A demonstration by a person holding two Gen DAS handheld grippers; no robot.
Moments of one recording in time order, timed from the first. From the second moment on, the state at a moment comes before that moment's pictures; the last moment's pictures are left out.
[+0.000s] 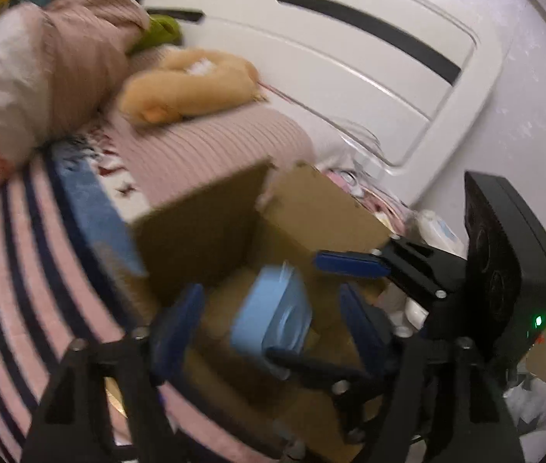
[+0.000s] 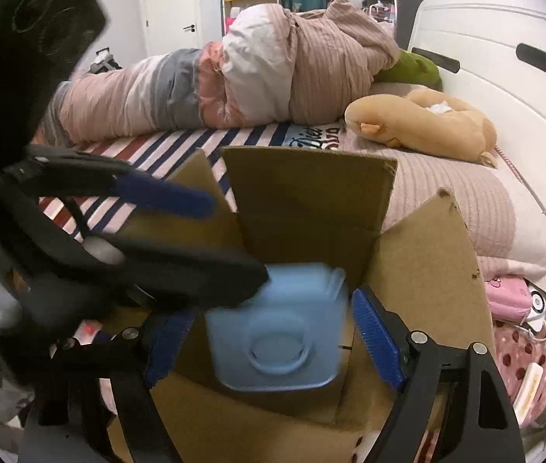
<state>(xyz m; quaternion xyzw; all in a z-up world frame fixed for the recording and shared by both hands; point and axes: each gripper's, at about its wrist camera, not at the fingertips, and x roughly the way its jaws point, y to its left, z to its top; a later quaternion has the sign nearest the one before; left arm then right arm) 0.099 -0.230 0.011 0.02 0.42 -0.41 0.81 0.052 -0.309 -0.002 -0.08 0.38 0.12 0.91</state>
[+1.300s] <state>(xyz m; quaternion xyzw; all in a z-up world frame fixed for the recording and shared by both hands) 0.024 0.092 -0.099 -0.15 0.42 -0.14 0.89 0.089 -0.071 -0.154 -0.08 0.52 0.25 0.81</state>
